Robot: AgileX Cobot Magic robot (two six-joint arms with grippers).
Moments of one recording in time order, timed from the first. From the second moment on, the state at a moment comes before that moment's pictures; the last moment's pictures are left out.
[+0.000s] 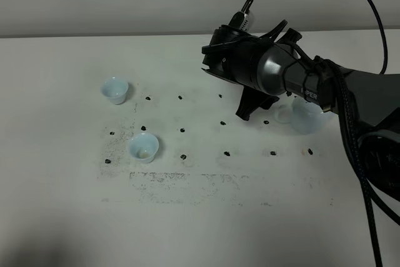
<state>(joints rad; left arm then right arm) 0.03 -0.01 -0.46 -0.15 1.07 0.18 0.59 2.27 -1.80 -0.79 1.21 0.17</state>
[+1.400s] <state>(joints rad) 0.03 -0.01 -0.46 -0.15 1.07 0.18 0.59 2.20 -1.80 -0.66 1.22 0.16</state>
